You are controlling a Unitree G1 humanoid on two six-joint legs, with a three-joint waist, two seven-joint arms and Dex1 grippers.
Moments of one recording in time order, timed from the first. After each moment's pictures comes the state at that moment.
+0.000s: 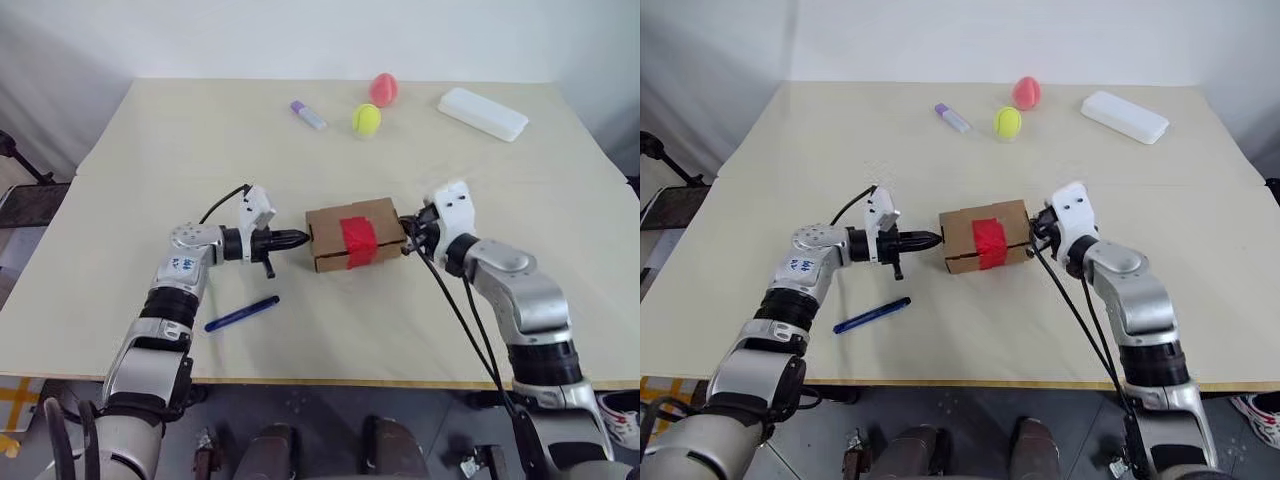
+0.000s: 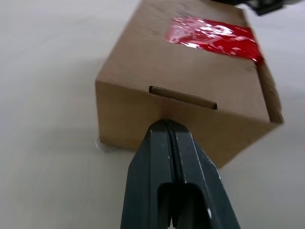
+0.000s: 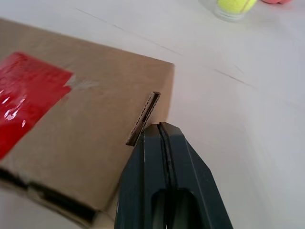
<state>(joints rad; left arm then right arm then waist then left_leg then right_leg) -0.82 0.39 -0.04 0.63 -0.16 0.18 -1.10 -0.62 -0.42 0.03 0.01 0.18 0.65 0.49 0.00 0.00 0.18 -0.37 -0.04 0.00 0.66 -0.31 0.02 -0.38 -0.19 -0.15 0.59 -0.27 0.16</state>
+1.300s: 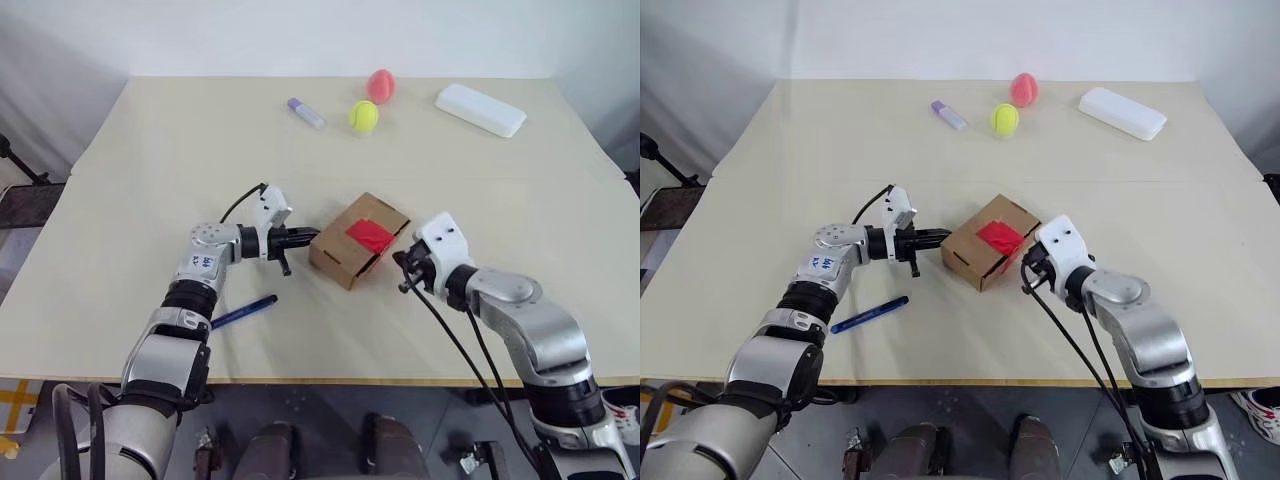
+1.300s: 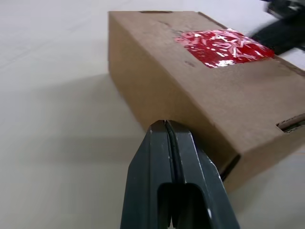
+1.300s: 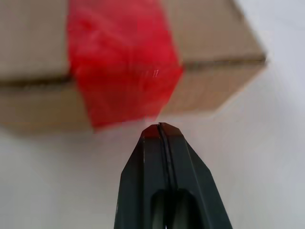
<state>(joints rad) -0.93 0.30 -0.05 0.87 -0.15 0.03 -1.09 -0.46 -0.50 0.07 -0.33 0.22 0.90 0.47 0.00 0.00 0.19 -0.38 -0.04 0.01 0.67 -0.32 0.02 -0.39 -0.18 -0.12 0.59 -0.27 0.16</state>
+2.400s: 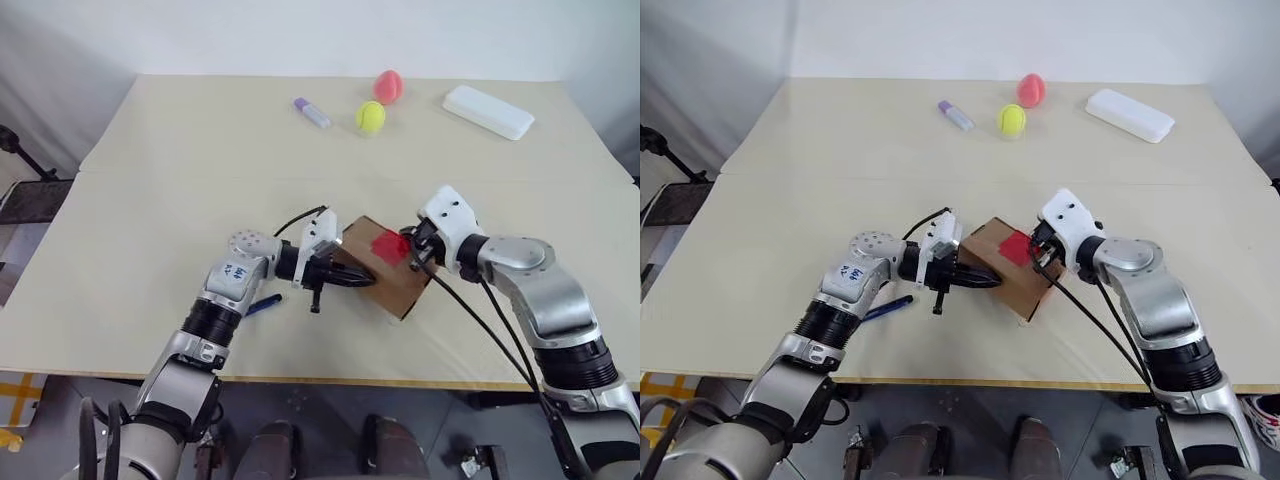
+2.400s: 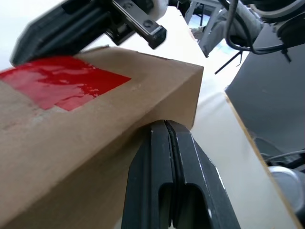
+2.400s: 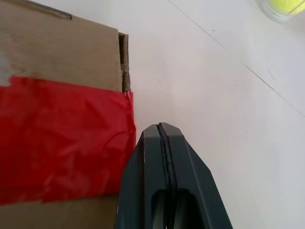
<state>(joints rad) -0.80 0.23 -0.21 0.40 -0.19 0.30 -1.22 -0.54 -0.63 0.10 -0.21 0.14 0.76 0.64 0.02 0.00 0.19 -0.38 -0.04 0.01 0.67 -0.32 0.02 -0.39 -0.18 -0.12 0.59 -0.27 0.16</state>
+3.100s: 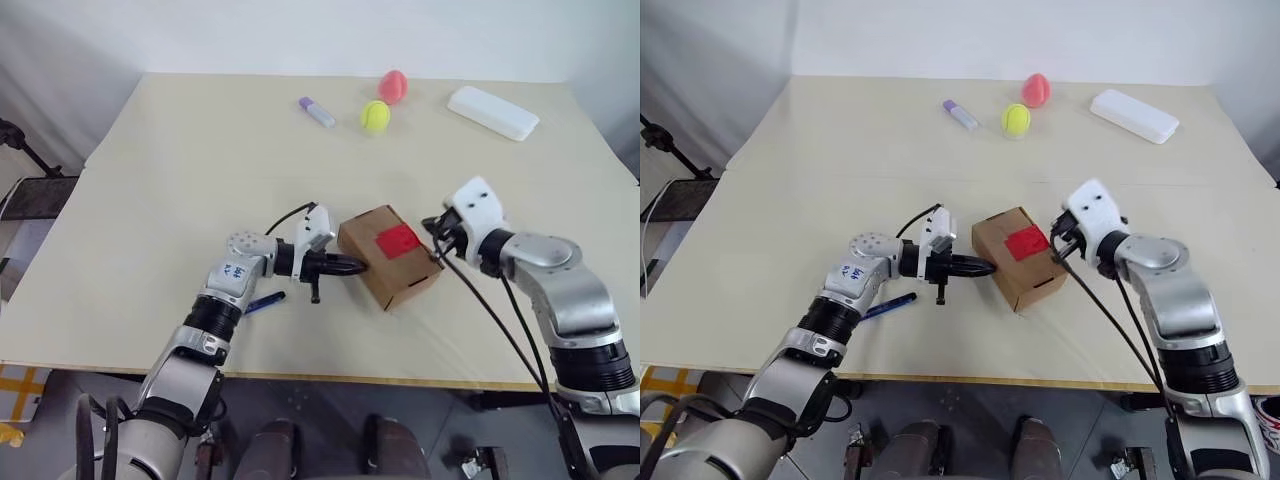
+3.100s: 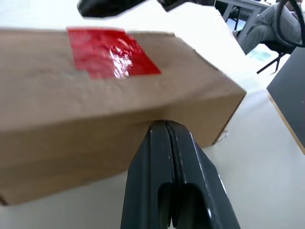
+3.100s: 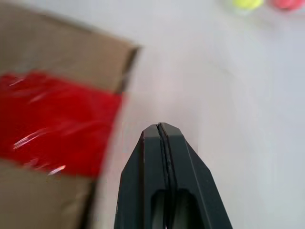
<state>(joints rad) -0.88 0.24 -0.16 0.56 -0.19 0.22 -1.13 -0.58 -0.64 -0.03 -0.13 0.15 0.72 0.59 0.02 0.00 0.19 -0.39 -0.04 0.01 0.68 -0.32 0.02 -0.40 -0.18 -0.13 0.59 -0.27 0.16</state>
